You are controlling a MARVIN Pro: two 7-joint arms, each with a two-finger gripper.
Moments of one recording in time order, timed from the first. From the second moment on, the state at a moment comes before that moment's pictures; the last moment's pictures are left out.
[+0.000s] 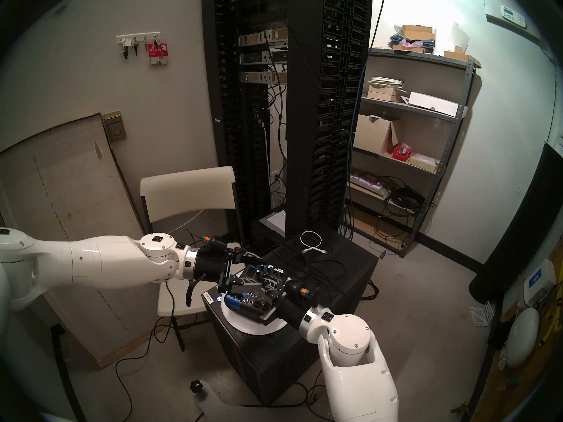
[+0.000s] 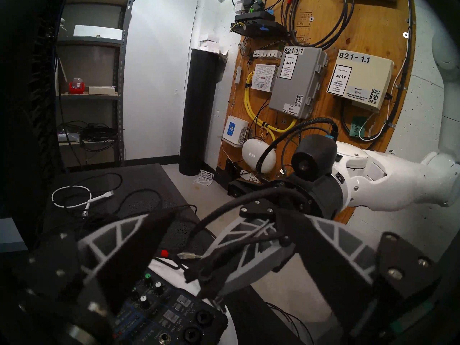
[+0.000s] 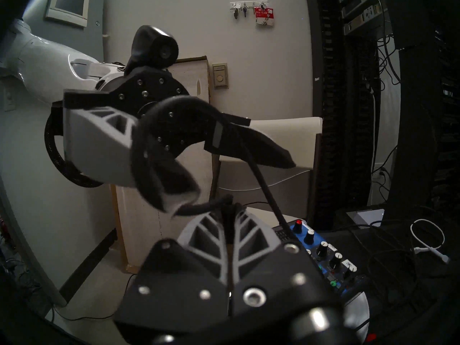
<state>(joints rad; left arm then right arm) 0.37 -0.77 0.28 -1.33 -1.37 -0.29 -0.83 -1.78 -1.58 1.52 -1.70 -0.05 0.01 0.78</state>
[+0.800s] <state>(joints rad) 0.38 -0.68 0.30 -1.37 -1.37 -0.31 -0.77 -1.79 -1.58 1.57 -1.73 -0.04 0.01 0.81</state>
